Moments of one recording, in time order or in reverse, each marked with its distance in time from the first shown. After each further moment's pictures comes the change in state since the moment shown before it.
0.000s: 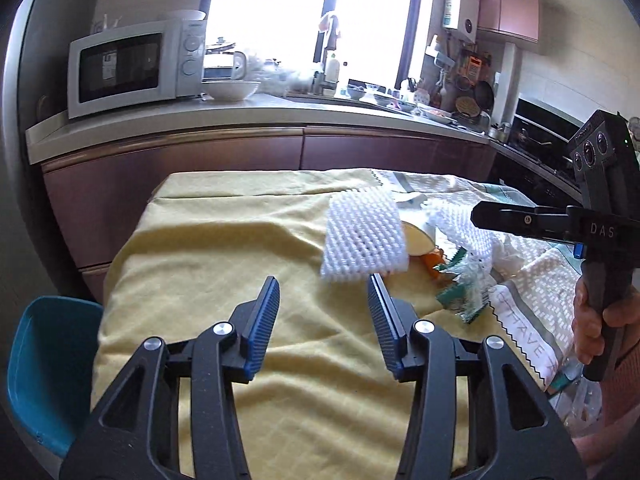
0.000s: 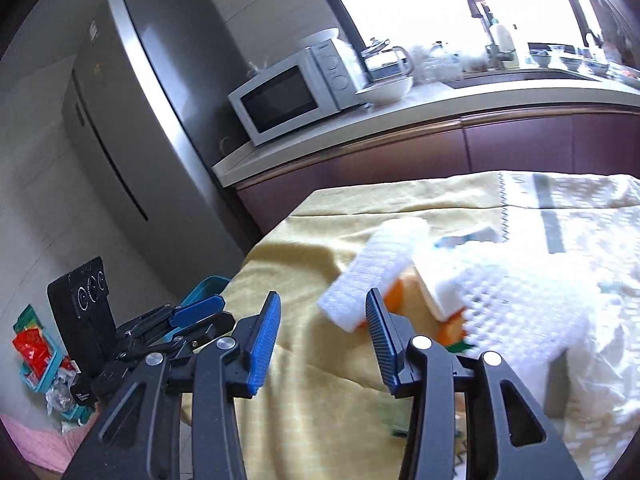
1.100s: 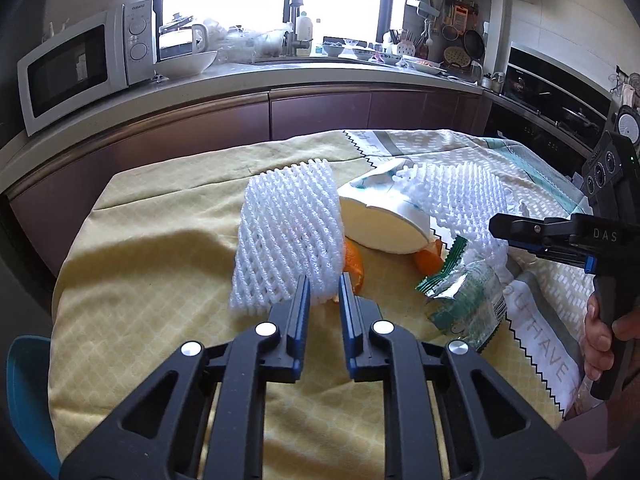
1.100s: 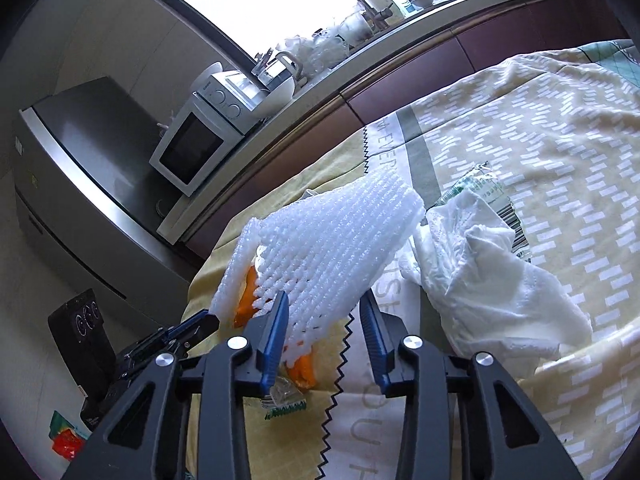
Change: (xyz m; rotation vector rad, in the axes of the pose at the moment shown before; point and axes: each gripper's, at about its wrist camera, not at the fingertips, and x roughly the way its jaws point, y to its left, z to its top) left arm 0.089 -0.039 0.023 0.088 0.146 0.005; right arm -0.006 -0.107 -0.030 0.342 -0.033 -0.023
